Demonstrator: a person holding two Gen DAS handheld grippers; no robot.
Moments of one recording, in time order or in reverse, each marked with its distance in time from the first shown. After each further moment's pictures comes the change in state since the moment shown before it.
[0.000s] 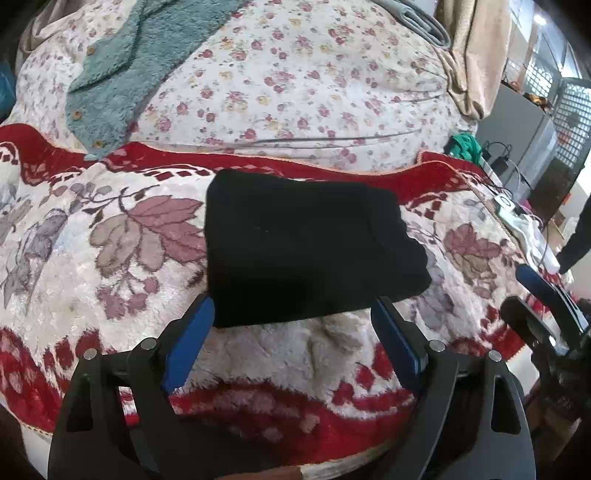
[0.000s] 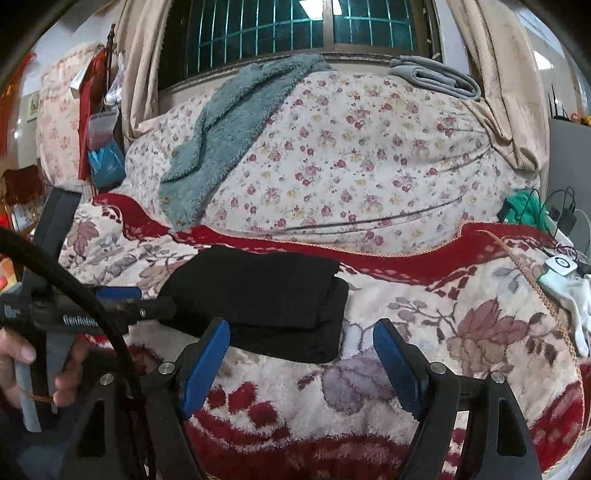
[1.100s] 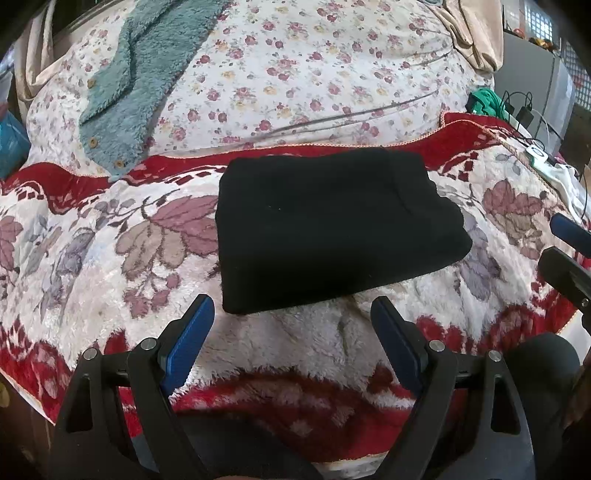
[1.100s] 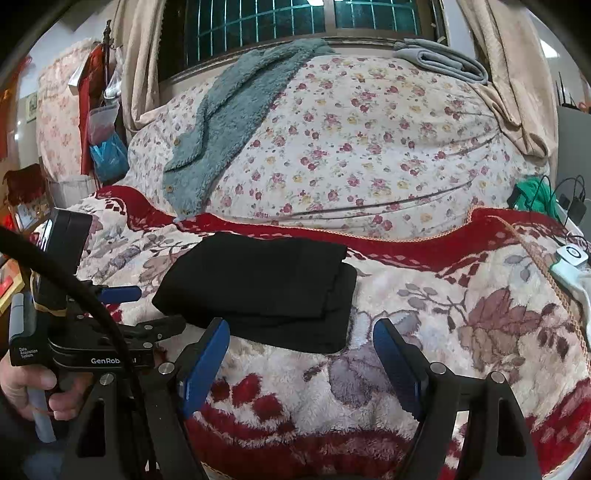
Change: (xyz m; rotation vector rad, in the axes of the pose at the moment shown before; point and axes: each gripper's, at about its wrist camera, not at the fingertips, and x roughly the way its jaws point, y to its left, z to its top) left arm 0.013 -0.027 -0.018 0.147 0.017 0.189; right arm 0.012 -0.008 0.001 0.024 0.055 0.044
